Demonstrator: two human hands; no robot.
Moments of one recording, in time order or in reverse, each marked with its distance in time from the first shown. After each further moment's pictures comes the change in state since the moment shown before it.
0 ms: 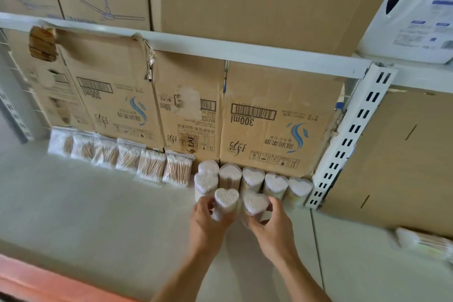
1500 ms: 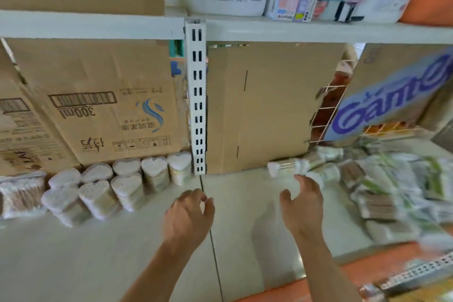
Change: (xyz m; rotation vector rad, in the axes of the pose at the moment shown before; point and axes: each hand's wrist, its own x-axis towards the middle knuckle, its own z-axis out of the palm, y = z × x) left_hand -0.082 0.090 0.129 0.562 -0.407 0.514; right_hand -0.062 0.088 -0.222 -0.328 0.616 0.408
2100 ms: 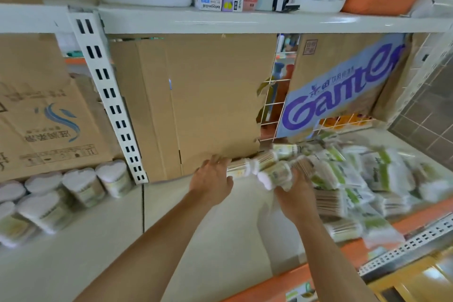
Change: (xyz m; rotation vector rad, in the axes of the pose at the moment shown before) left_hand 0.078 0.151 0.093 0.127 -0.305 0.292; right_hand 0.092 0.090 -0.057 -0.062 -0.180 0.143
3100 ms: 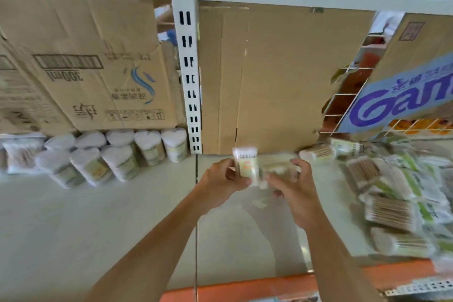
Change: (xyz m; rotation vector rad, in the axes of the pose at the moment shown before) left_hand -0.079 -0.077 -0.019 -0.937 -0.087 -0.348; right_hand -0.043 -0.059 0.067 0.679 -0.367 -0.004
